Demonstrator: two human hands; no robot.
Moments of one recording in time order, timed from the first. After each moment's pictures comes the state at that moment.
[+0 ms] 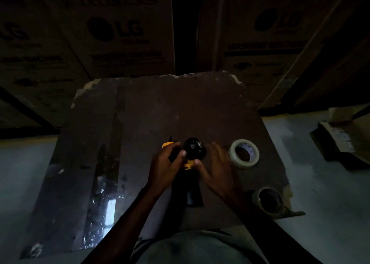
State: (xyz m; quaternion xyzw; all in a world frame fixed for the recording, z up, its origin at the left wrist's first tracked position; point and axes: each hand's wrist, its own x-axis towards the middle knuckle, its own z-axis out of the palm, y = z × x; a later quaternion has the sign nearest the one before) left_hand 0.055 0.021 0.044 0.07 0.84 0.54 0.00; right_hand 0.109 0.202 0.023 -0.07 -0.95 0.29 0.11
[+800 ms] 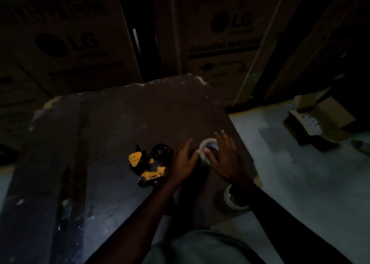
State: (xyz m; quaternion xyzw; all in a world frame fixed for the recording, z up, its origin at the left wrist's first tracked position) left_hand 0.046 0.170 0.024 0.18 0.87 0.45 0.11; right_hand 0.107 0.338 0.015 -0.16 -0.95 0.24 0.13
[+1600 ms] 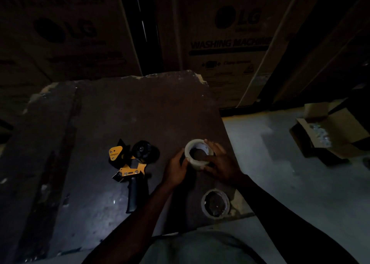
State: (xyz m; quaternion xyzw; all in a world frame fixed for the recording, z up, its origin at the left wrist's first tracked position) left_hand 0.071 0.229 -0.024 0.08 0.84 0.52 0.16; right_hand 0.104 0.434 -0.017 0.13 -0.96 0.26 0.00
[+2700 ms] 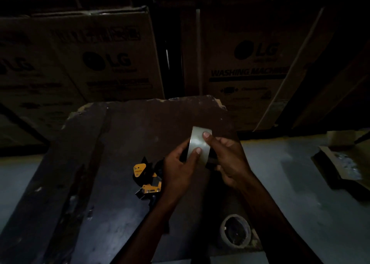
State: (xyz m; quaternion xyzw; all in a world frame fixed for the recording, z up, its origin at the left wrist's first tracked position) left_hand 0.082 0.195 0.160 0.01 0.71 0.70 -0.01; right_hand 0.075 0.324 0.178 -0.20 -0.60 0.77 -0.03
